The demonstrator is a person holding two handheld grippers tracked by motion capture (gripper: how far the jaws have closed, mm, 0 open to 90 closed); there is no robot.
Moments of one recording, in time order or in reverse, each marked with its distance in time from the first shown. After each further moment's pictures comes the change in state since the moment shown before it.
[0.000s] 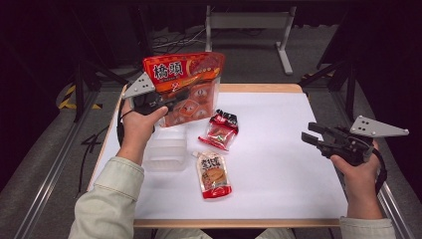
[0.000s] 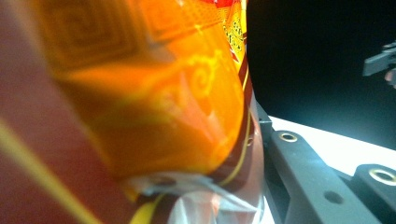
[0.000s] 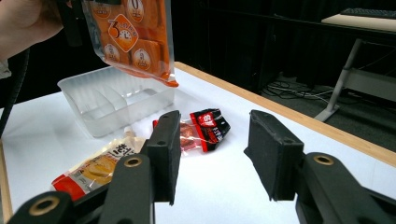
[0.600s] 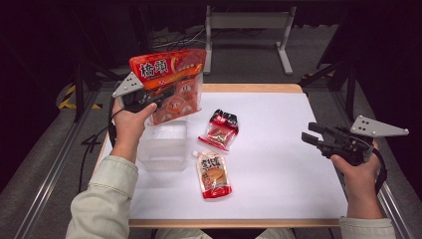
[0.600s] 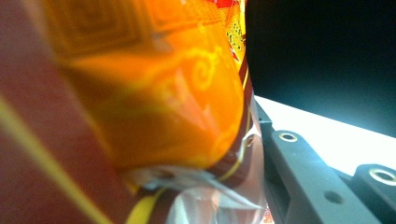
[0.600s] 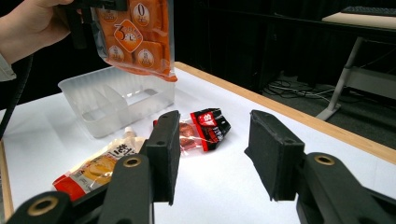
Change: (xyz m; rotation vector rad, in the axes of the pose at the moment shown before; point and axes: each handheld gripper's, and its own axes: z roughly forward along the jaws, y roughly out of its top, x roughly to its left) left arm 0.029 -0.017 -0.015 0.010 0.118 -0.038; right arm -0.001 -0.001 0.000 -0.001 0.002 0.010
